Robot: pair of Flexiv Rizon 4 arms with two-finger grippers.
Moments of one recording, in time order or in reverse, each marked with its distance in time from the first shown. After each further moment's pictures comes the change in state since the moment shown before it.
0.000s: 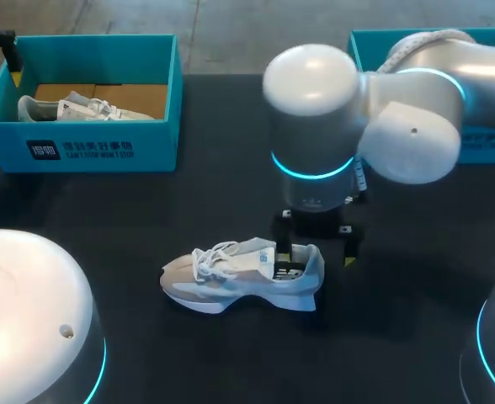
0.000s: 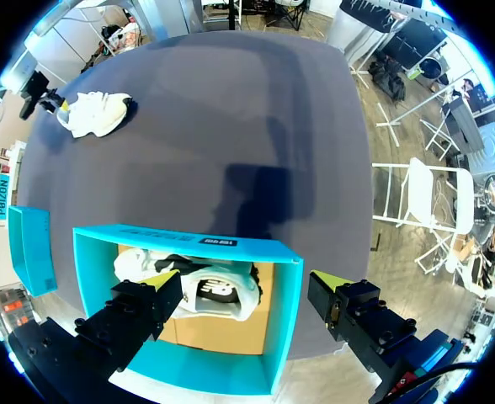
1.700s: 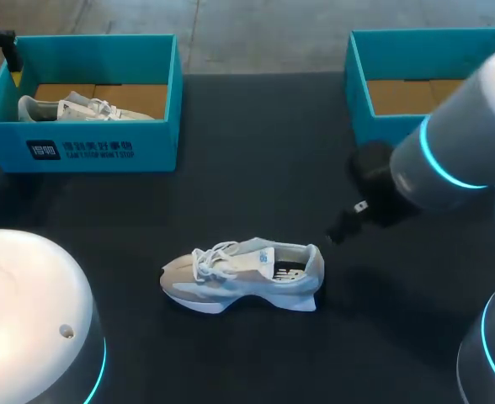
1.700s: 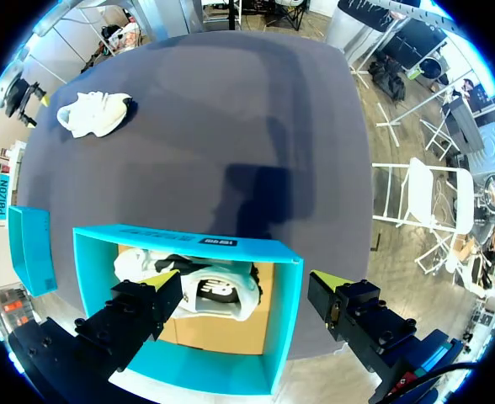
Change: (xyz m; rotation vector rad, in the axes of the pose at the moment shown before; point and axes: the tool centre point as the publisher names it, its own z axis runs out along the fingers) left arm 0.000 0.000 0.000 0.000 0.000 0.000; right arm -0.062 0.041 -0.035 -0.319 0.349 -0.696
